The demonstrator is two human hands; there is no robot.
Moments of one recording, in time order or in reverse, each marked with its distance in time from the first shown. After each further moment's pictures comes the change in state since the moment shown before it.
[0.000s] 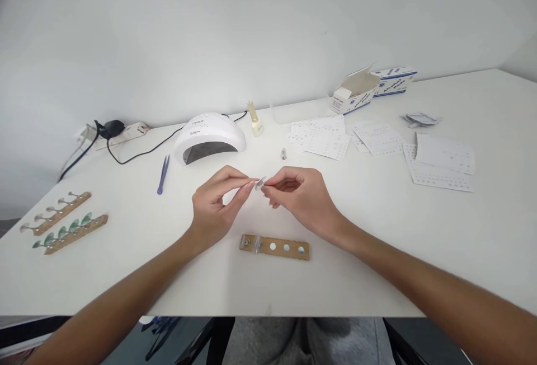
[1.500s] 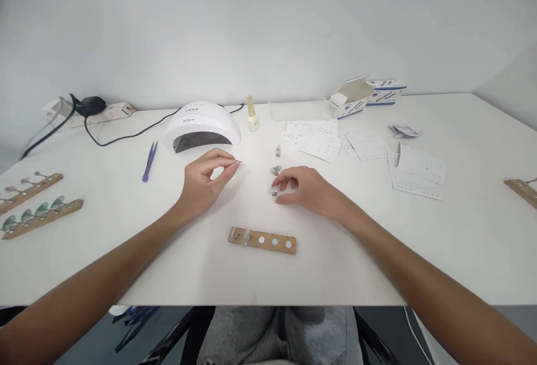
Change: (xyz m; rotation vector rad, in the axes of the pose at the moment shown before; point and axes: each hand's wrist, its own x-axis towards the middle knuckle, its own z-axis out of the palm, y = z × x) left_hand 0.010 -0.032 -0.012 -0.028 0.016 -0.184; right_hand 0.018 0.008 -0.040 -0.682 -0.282 0.136
